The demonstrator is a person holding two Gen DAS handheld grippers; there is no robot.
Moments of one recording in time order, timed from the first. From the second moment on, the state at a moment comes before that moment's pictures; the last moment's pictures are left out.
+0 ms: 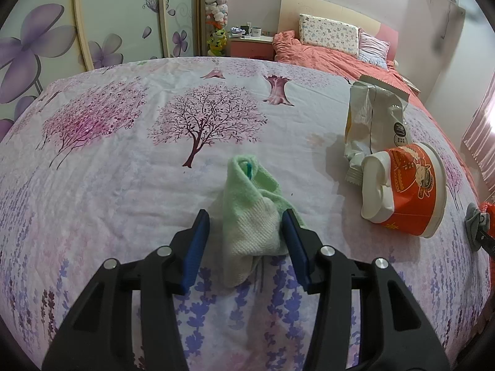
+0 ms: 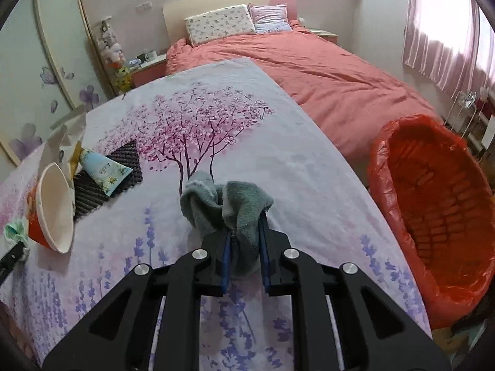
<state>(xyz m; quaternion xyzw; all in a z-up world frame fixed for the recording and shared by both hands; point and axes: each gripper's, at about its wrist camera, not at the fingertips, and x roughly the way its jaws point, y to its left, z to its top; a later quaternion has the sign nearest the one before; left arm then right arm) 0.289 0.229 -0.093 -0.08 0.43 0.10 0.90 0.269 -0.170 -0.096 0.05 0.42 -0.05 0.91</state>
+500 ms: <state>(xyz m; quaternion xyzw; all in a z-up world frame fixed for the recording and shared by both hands) 0.289 0.229 -0.093 -0.08 0.43 0.10 0.90 0.271 -0.175 -0.097 0.06 0.42 -0.04 0.91</state>
